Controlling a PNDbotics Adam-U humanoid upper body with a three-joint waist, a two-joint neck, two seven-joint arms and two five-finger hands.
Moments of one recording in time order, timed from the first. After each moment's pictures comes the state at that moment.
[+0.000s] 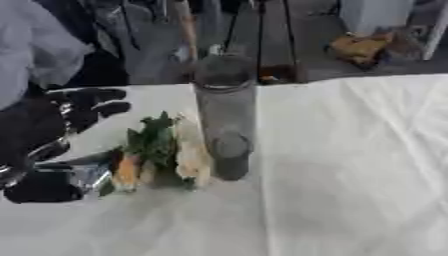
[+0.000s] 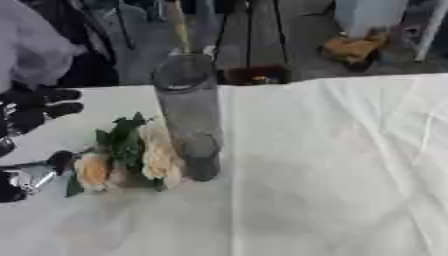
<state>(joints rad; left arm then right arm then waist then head) -0.53 0.93 -0.24 -1.99 -0.68 -0.02 -0.42 -0.28 -0.78 -0.22 -1.98 0.30 -0.41 -0.54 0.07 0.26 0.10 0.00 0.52</state>
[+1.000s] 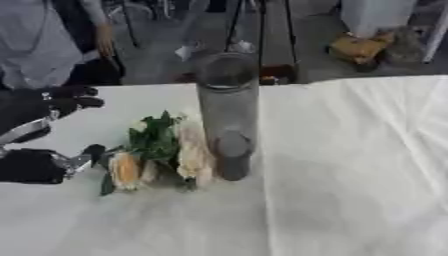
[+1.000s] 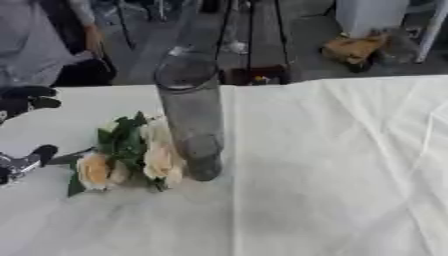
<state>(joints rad) -0.53 0.92 -0.19 -1.99 -0.71 0.18 -0.68 -0.28 -0.78 -0.22 -1.98 0.30 -0.40 -0.54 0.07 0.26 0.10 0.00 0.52</state>
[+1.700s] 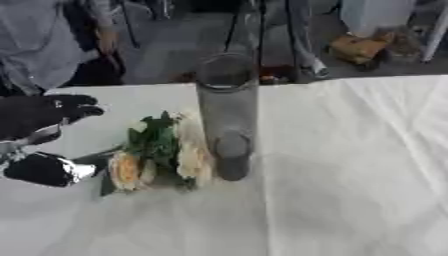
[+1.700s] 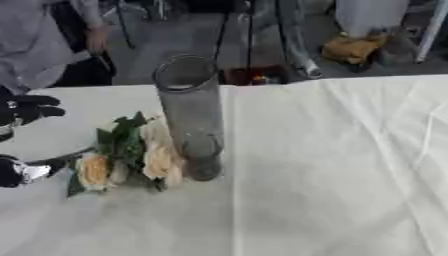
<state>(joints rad) -0.58 0.88 -0.25 -1.82 -0.89 0.12 -0.67 -0.28 -0.78 -0.22 -1.98 0.28 -0.40 -0.52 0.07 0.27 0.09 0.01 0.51</state>
